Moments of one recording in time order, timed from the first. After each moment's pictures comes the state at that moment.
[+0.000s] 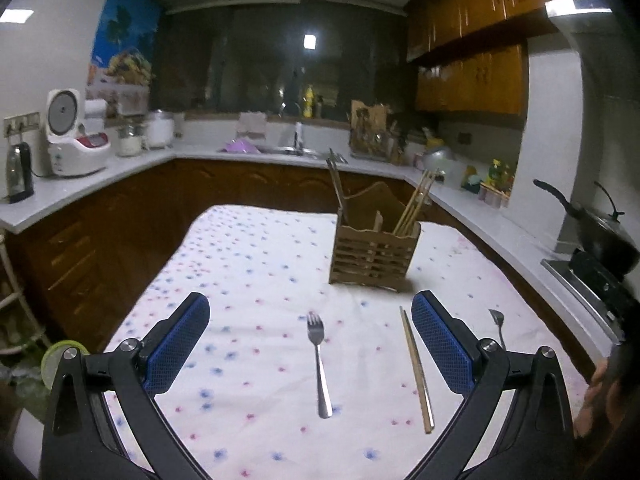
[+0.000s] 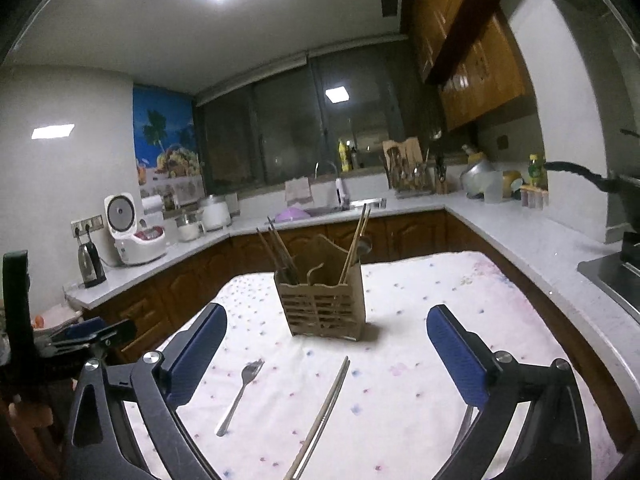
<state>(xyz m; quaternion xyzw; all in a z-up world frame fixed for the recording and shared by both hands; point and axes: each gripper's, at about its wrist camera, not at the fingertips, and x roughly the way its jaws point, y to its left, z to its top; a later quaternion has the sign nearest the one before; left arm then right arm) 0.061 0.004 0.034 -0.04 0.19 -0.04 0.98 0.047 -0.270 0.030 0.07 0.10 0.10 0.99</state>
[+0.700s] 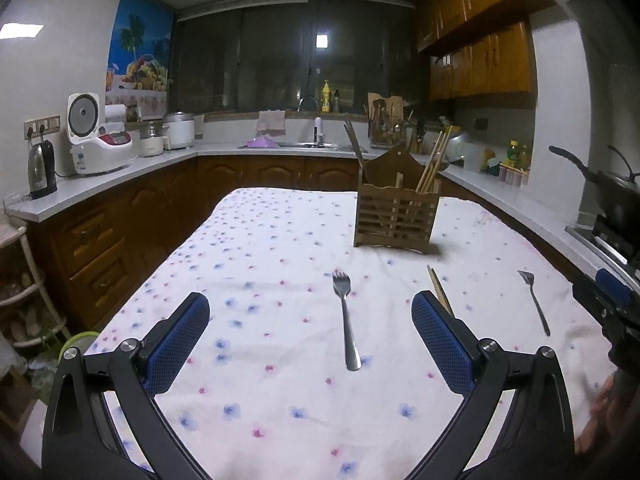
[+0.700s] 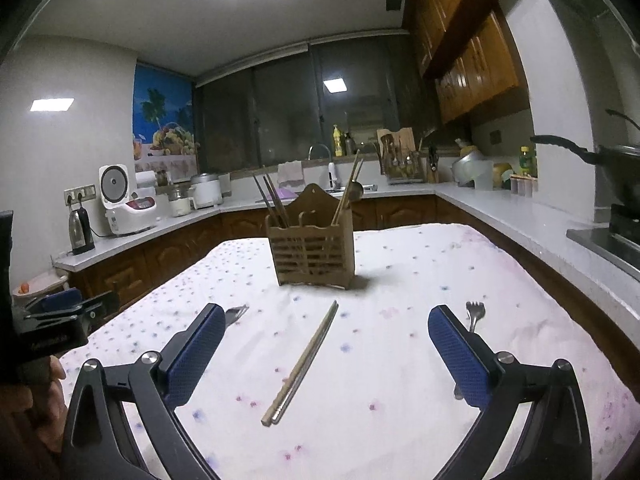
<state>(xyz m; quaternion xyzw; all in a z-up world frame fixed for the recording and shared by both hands) 0.038 -0.001 -0.031 -0.01 0.19 0.00 0.98 0.016 -0.258 -0.051 0.04 0.12 0.08 0.99</state>
